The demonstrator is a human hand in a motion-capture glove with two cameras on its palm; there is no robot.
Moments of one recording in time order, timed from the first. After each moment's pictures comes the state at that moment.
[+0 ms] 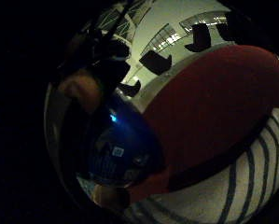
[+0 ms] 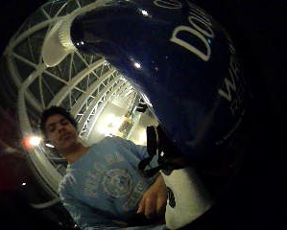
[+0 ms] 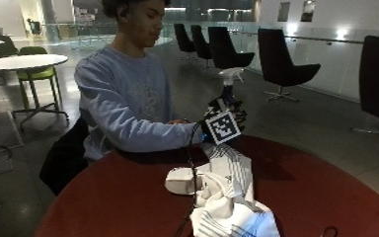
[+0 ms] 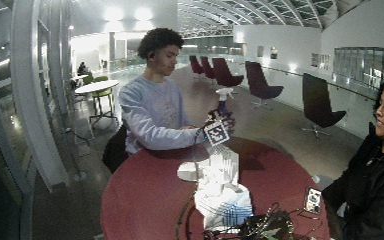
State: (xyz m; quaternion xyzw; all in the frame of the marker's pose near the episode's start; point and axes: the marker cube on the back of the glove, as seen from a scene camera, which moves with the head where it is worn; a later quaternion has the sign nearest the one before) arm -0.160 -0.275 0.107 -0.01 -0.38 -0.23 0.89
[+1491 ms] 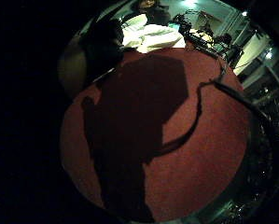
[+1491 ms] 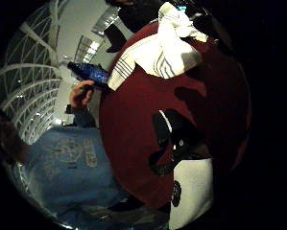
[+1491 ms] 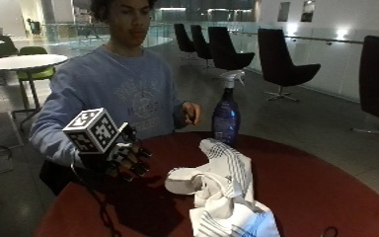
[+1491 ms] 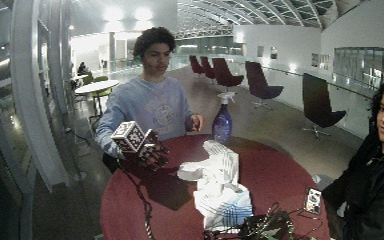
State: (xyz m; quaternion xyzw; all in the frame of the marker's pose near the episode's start) arm 0.116 -0.023 -0.057 0.08 0.07 0.03 0.99
